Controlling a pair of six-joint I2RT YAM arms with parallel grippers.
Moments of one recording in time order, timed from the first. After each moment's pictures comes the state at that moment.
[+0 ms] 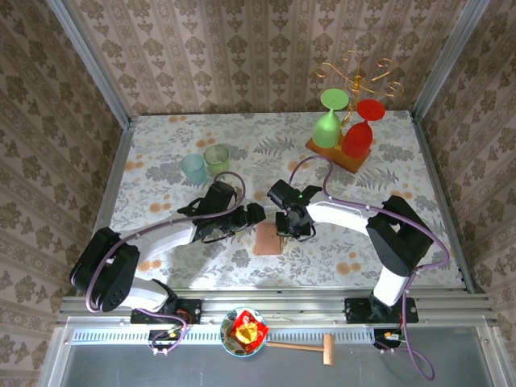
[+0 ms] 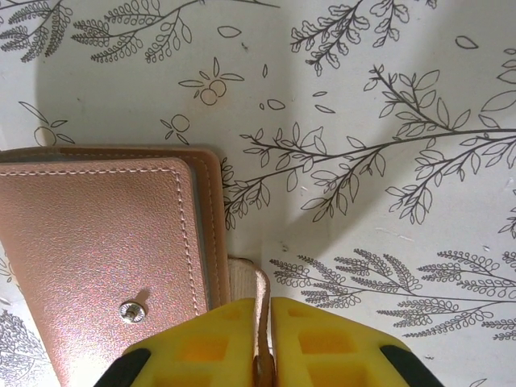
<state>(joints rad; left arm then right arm) -0.69 1.40 0.68 -0.12 0.35 -0.93 0.75 1.74 1.10 -0.71 -0.04 0.84</state>
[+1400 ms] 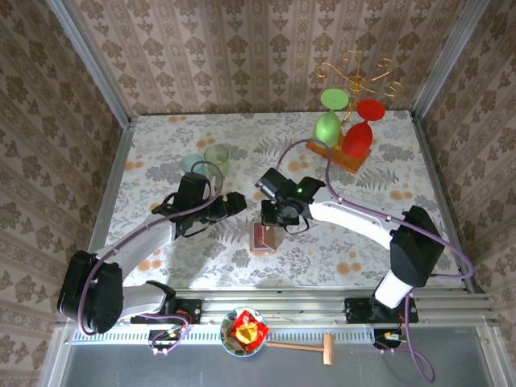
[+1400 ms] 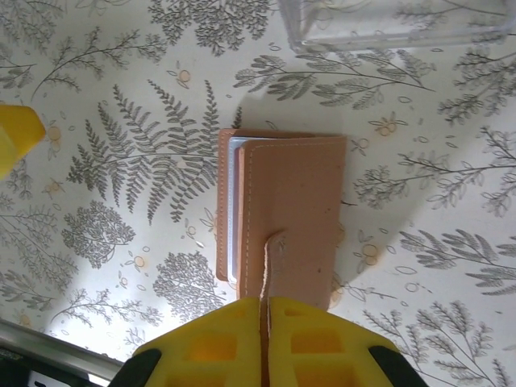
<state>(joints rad) -0.48 1.24 0.68 -0.21 0.45 -0.72 0.85 1.65 1.31 -0.80 -0.01 0.85</state>
